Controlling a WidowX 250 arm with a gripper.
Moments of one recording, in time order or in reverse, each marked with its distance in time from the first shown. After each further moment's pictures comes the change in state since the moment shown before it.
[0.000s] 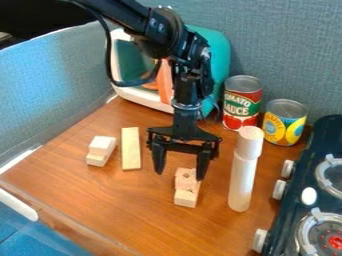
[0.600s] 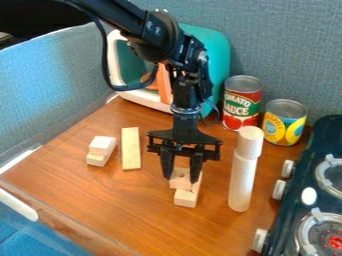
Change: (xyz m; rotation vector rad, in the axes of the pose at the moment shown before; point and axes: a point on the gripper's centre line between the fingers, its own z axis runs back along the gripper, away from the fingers) arm -0.004 -0.001 -0.006 -0.032 0.001 -0.010
